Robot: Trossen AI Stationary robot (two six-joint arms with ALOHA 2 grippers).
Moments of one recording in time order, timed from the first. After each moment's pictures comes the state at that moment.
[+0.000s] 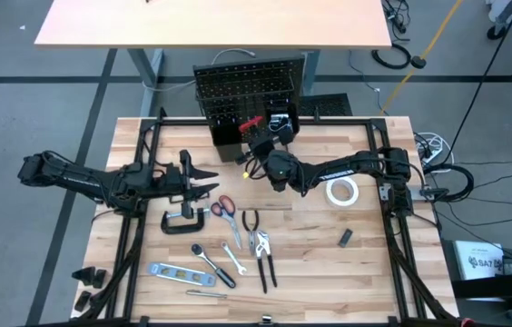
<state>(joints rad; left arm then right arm) -0.13 0.78 0.47 0.40 -0.21 0.09 -0.09 1.98 1.30 0.83 1.04 -0.26</state>
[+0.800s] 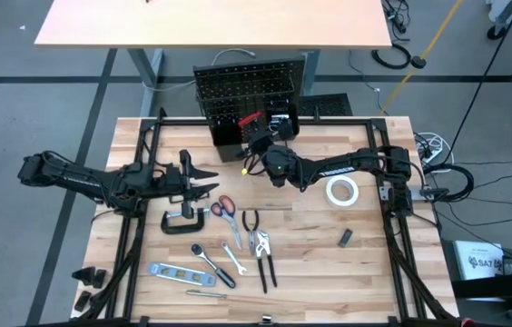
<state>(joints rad) -0.13 0.78 0.47 0.40 -0.21 0.11 -0.11 1.97 1.33 0.77 1.05 -0.32</state>
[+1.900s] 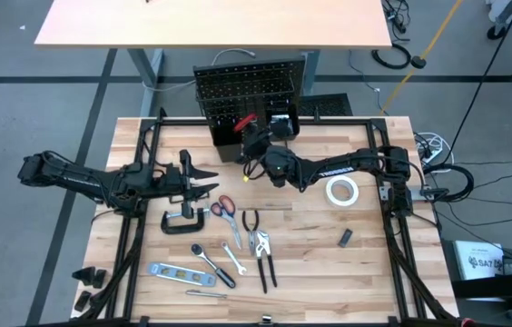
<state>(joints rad) -0.13 0.78 0.47 0.40 -0.21 0.11 -0.11 1.98 1.33 0.76 0.94 -0.58</state>
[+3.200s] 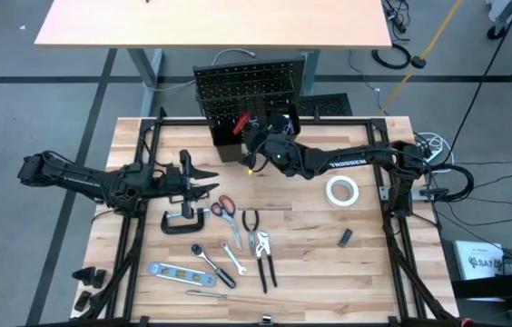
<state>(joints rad) -0.13 0.78 0.47 0.40 -0.21 0.11 -0.15 1.86 1.33 0.42 0.73 -0.36</state>
